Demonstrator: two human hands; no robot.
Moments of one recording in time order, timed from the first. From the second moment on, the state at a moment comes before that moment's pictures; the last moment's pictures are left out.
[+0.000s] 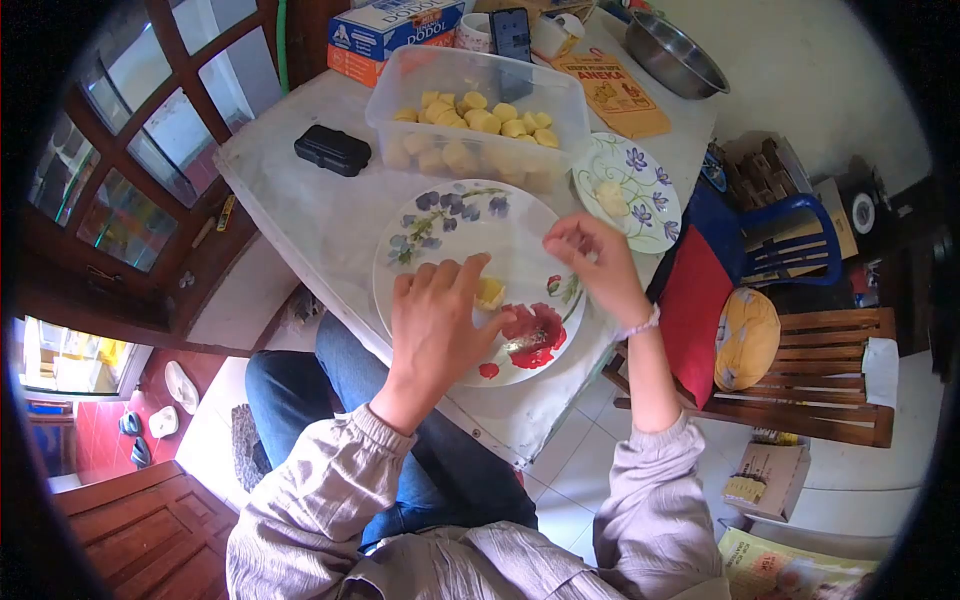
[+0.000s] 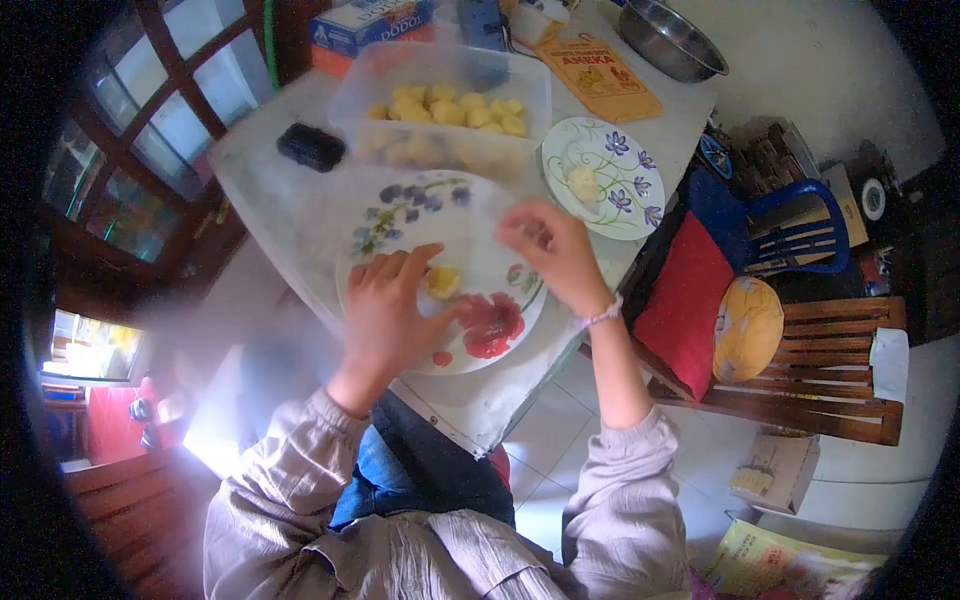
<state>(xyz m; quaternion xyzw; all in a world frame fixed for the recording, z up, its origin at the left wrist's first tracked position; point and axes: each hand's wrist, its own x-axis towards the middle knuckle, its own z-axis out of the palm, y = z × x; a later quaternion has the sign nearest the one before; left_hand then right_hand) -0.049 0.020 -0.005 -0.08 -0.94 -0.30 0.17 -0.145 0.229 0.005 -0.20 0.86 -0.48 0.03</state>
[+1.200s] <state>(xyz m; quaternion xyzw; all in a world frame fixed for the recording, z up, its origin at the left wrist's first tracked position) -0.108 -0.019 0.024 -0.10 -0.81 -0.56 -0.12 -0.074 0.191 -0.011 0.02 0.50 -0.83 0.24</state>
